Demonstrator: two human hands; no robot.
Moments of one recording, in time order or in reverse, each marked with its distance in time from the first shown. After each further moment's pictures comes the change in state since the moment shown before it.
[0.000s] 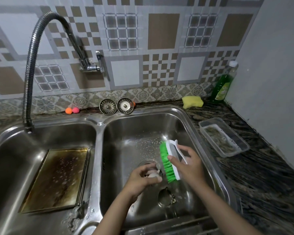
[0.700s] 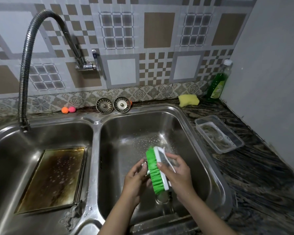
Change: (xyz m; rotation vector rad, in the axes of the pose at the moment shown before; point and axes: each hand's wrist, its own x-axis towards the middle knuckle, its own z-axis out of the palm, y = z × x) left_hand -0.006 -0.009 0.011 -0.491 0.172 -0.056; right_hand -0.039 0.001 0.027 0.291 -0.033 0.084
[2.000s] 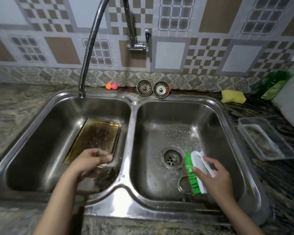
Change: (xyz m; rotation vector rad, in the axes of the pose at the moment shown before) left_hand -0.093 0.128 -0.160 0.701 0.377 -0.042; right_hand -0.009 0.019 -0.036 -0.520 -0.047 -0.091
